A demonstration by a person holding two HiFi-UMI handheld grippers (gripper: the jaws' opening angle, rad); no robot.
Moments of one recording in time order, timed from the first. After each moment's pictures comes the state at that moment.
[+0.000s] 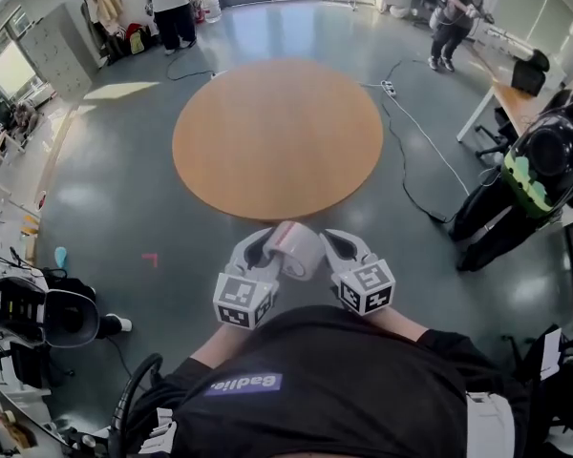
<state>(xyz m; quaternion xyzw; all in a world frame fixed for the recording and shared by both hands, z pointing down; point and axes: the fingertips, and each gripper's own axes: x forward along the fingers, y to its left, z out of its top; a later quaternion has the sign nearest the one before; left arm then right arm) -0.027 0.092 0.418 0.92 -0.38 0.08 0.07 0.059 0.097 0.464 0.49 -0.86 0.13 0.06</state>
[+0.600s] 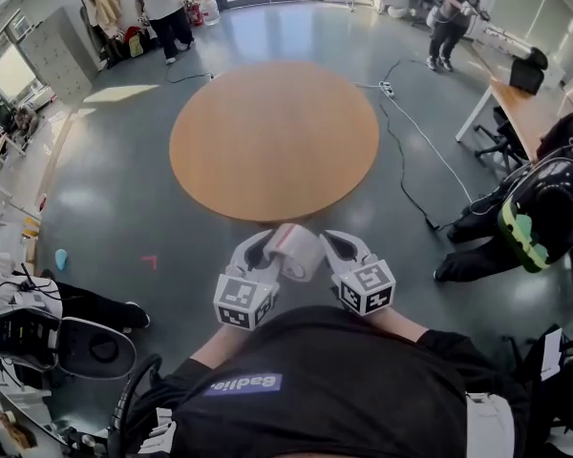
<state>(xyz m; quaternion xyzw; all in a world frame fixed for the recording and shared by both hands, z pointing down) -0.003 0.100 0.422 0.92 -0.38 0.08 0.07 0.084 0.104 0.467 0.49 -0.86 0.14 0.05</state>
